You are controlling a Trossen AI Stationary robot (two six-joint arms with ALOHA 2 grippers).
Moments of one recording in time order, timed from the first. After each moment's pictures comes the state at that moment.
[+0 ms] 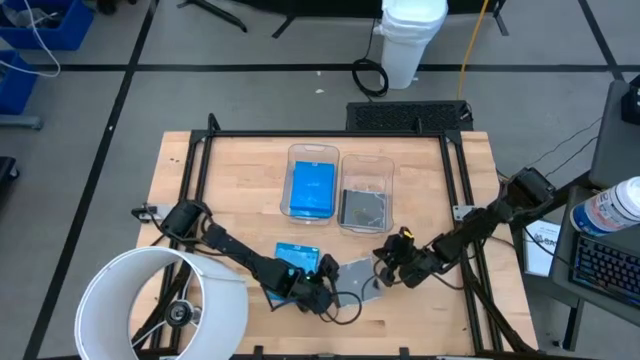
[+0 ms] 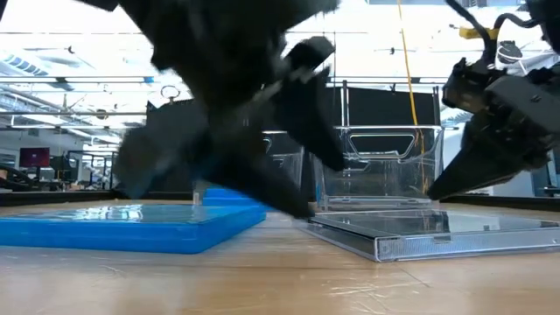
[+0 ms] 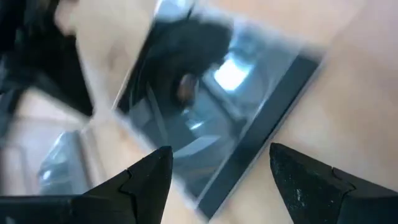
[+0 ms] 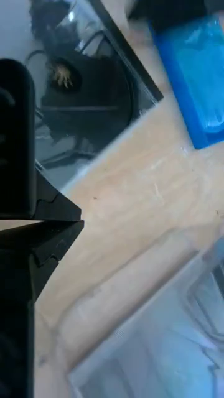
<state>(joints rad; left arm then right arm) -0.47 2.10 1.36 -0.16 -0.41 0.51 0.59 1.53 0.44 0.18 0.68 0.93</state>
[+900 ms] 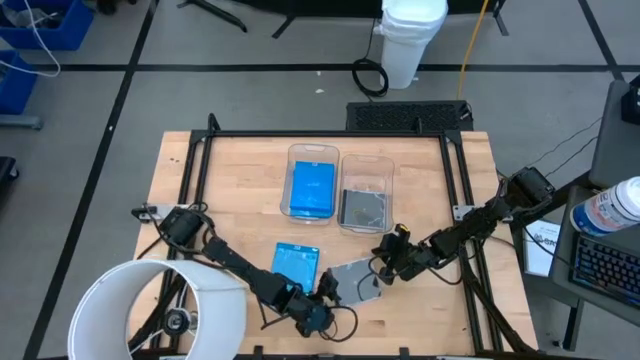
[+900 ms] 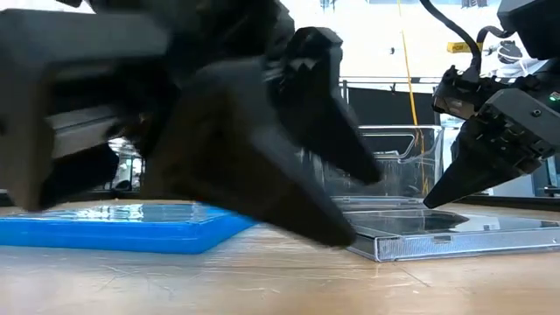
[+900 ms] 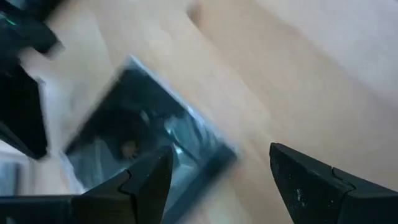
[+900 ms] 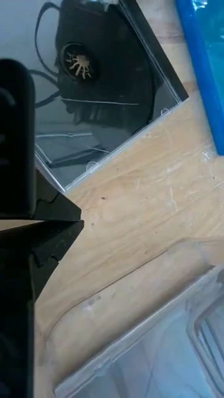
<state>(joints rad) -0.56 2.16 1.39 0.00 -0.36 0.31 0.53 1.53 0.44 0.19 0.57 0.80</state>
